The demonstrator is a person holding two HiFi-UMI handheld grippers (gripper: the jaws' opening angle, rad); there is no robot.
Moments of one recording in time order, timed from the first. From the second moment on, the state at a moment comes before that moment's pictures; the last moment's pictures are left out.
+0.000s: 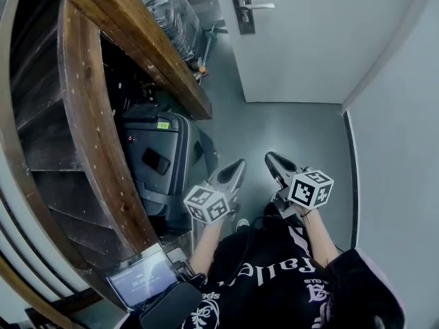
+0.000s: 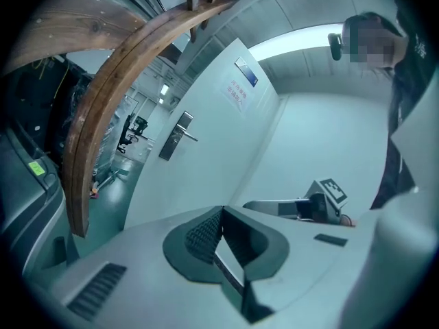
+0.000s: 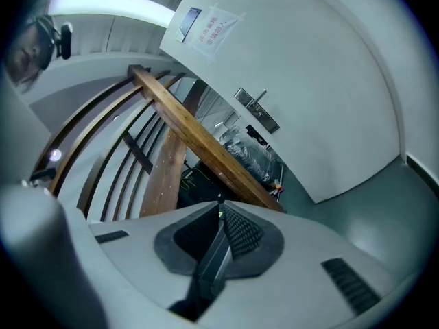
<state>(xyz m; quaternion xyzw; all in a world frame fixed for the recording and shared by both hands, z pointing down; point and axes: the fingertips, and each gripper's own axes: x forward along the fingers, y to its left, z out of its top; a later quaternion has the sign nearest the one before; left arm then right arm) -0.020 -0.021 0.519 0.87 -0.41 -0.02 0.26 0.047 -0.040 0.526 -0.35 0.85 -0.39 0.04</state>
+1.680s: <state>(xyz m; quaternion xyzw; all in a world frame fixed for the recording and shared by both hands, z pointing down) 0.075 0.290 0.527 0.88 -0.39 -0.05 0.28 0.143 0.297 0.528 -0.37 0.85 -0.37 0.03</state>
